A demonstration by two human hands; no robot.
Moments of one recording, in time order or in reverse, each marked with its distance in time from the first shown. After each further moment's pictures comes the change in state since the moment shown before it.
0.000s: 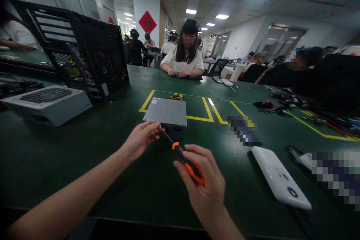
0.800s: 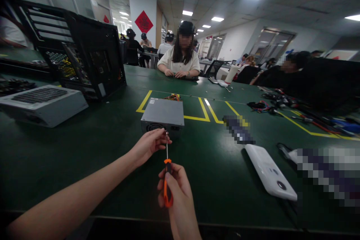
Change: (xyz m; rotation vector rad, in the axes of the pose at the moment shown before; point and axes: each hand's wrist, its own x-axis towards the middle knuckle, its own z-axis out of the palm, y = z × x) left_hand 0.001 -0.029 0.010 -0.039 -0.072 -0.162; right_hand -0.041 -0.039 0.036 1.039 -0.069 1.256
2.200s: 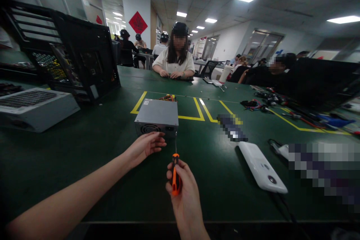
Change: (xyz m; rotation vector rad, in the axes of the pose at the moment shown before) left_hand 0.006 -0.006 -0.005 -0.012 0.052 -0.111; right_hand 0.018 -0.009 -0.020 0.281 0.143 -0.005
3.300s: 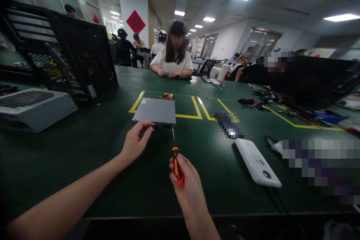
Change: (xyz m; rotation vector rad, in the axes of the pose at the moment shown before) left_hand -0.010 0.010 -0.006 0.999 0.224 0.954; right_hand 0.013 -0.013 -0.008 0.076 0.024 0.051
